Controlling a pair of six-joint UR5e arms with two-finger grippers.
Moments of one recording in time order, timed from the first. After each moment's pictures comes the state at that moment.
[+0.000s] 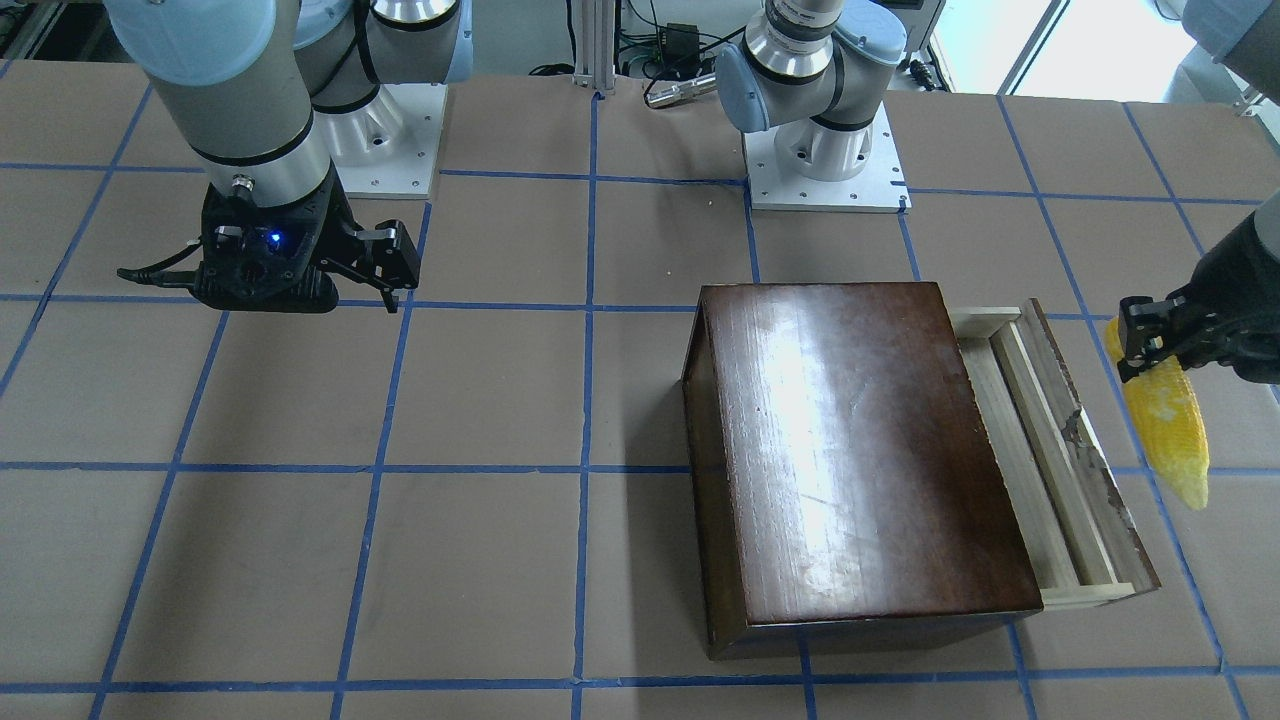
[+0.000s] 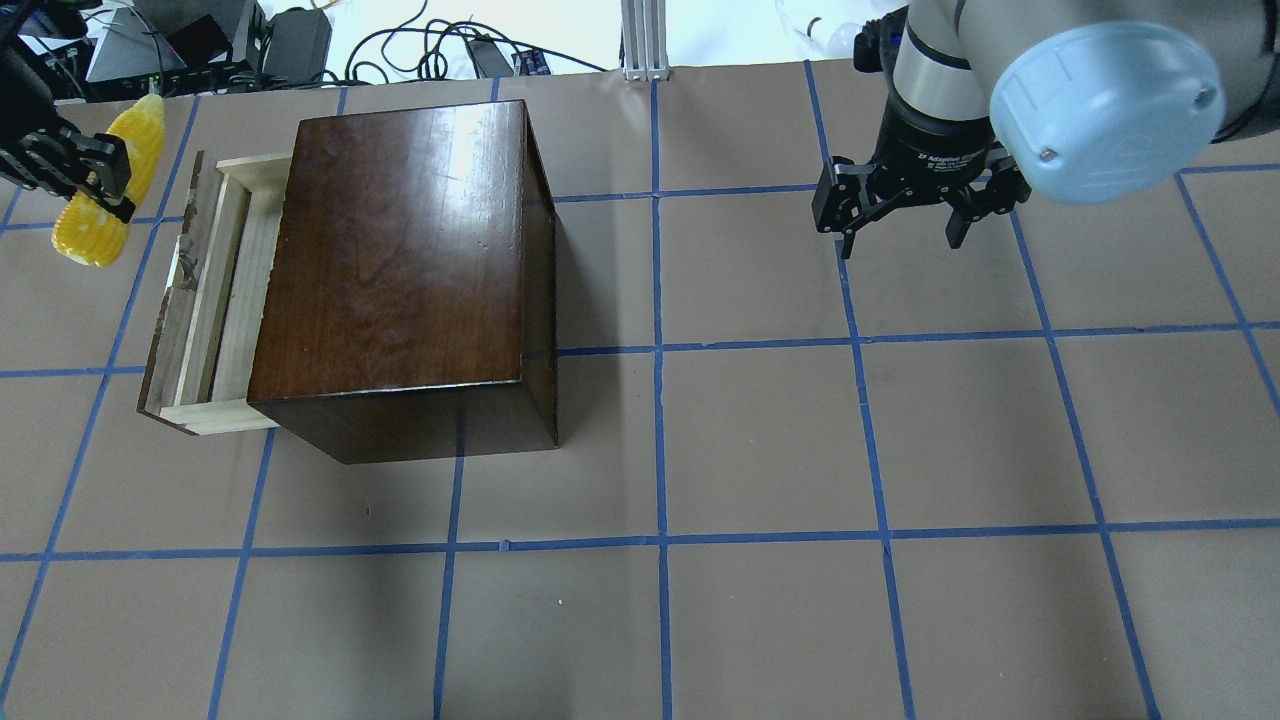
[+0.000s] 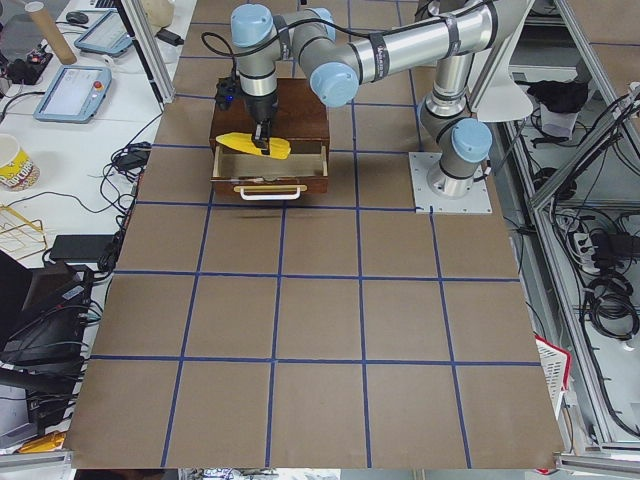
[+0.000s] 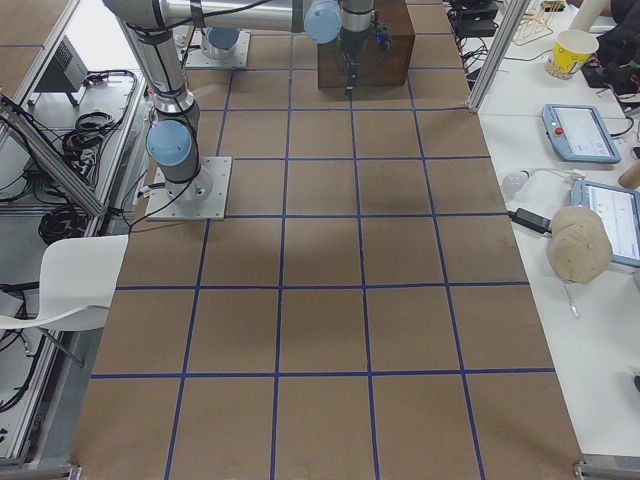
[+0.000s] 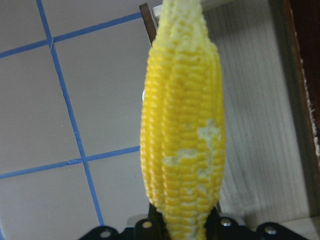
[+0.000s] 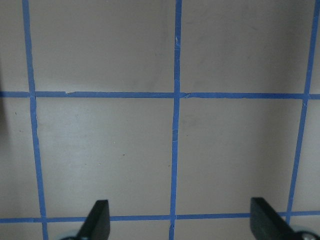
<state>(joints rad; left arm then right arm) -1.18 -1.75 -1.45 -1.49 1.62 0.45 1.65 -1.48 1.58 -1.63 -1.63 0.06</state>
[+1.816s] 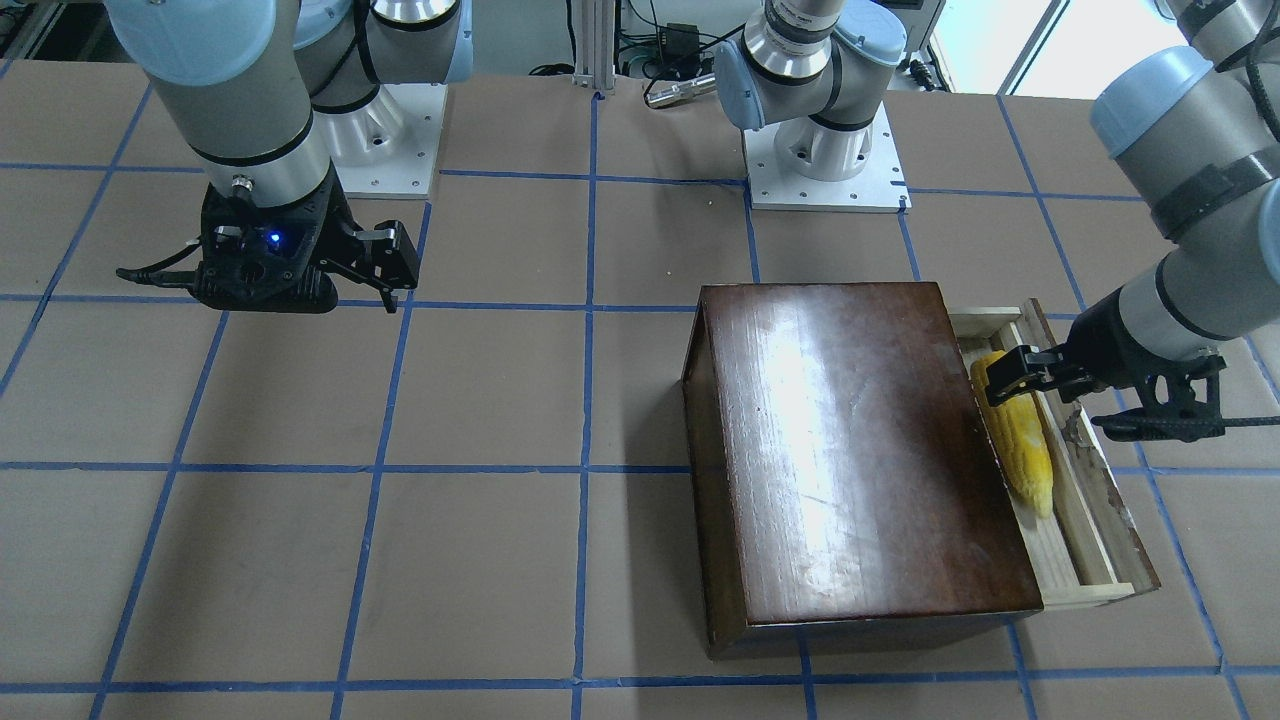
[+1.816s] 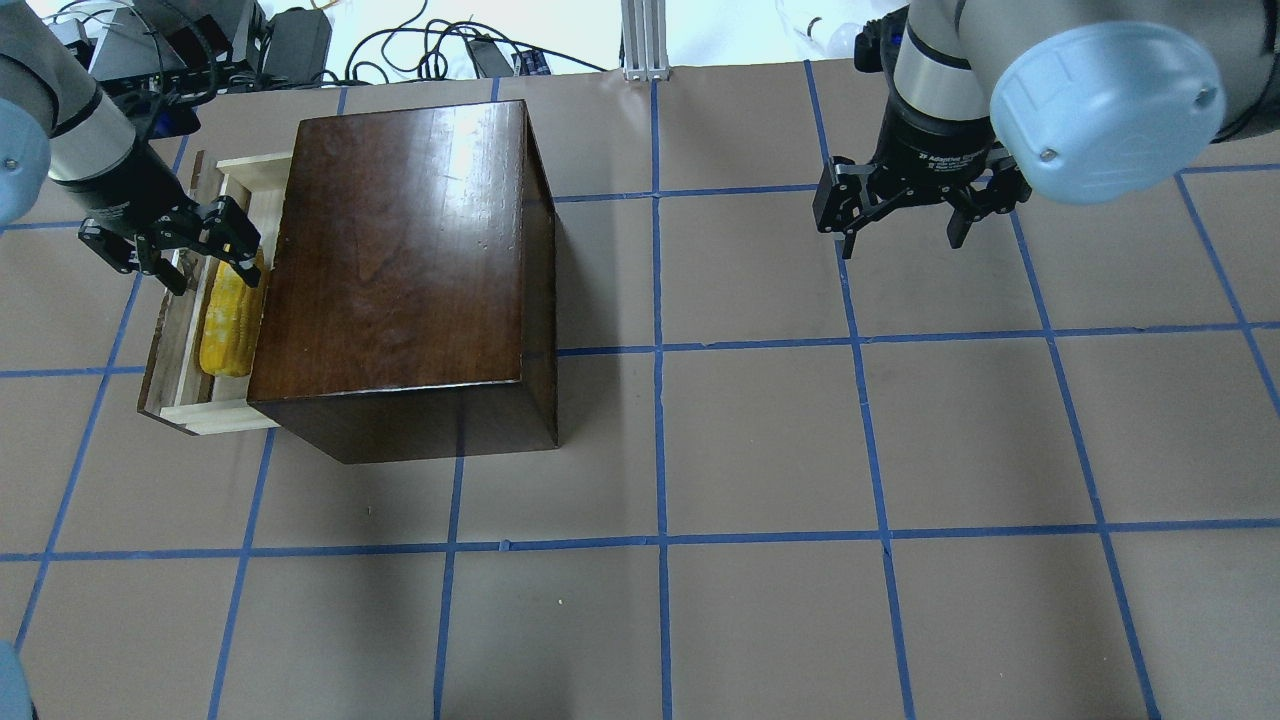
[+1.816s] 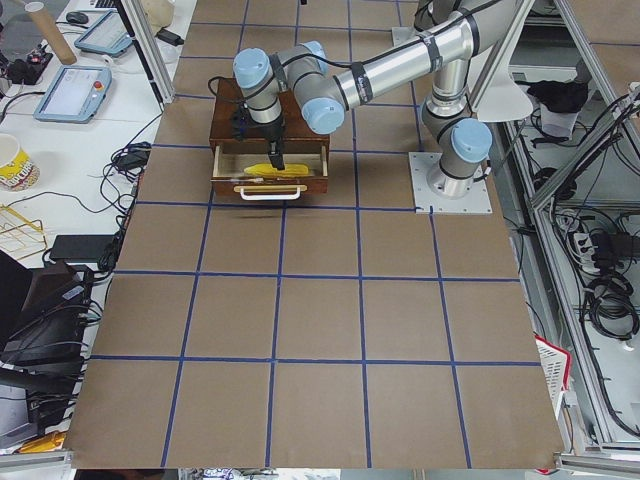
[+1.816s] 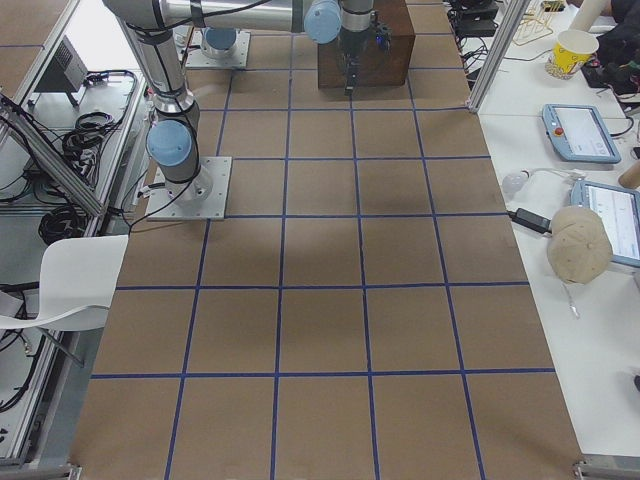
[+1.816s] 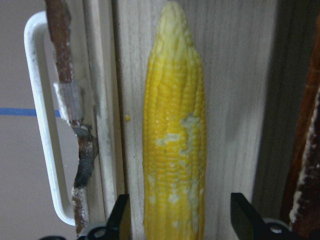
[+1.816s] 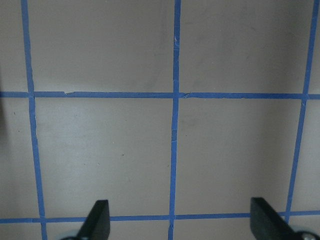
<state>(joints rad) -1.21 -1.79 -1.60 -1.43 1.58 0.29 1.65 -1.48 1.58 -1.63 -1.63 0.06</state>
